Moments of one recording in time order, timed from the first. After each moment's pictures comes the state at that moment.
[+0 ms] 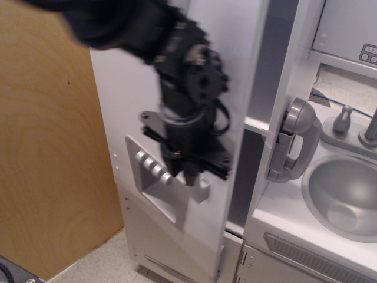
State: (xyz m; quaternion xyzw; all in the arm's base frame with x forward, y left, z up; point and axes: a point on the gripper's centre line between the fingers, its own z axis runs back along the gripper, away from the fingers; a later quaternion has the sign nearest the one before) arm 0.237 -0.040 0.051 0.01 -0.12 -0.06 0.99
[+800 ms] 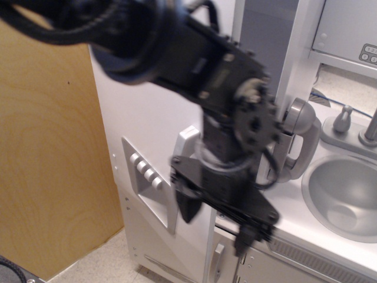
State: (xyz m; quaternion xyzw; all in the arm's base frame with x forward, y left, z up) arm 0.194 -0.111 0.045 -0.02 -0.04 -0.09 1.00
